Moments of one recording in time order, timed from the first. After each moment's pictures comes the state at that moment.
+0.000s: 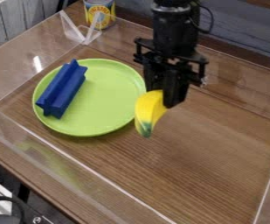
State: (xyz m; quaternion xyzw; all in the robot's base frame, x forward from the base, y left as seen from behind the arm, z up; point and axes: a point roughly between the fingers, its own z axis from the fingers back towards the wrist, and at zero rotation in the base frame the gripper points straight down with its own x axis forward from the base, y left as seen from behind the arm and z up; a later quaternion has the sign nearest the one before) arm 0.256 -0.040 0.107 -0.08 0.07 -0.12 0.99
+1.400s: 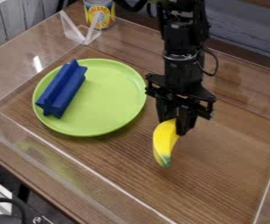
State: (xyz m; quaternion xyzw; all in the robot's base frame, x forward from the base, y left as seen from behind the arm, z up) arm 0.272 -0.049 0.052 -0.08 0.04 -0.08 0.99
